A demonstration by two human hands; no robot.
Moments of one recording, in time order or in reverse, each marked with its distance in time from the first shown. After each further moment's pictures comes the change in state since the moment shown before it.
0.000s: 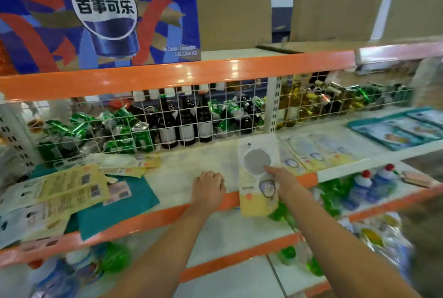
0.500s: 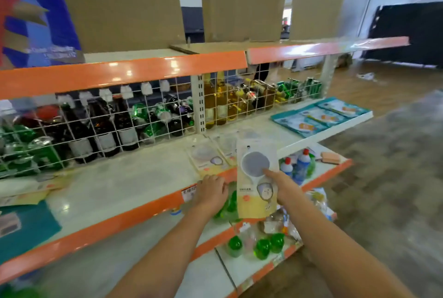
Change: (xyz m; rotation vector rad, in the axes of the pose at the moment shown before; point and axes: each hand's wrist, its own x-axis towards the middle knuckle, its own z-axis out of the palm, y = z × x) left_hand 0.019 0.206 0.036 -0.048 -0.139 0.248; right_hand 0.003 -0.026 -0.208 0.082 0.169 -0.008
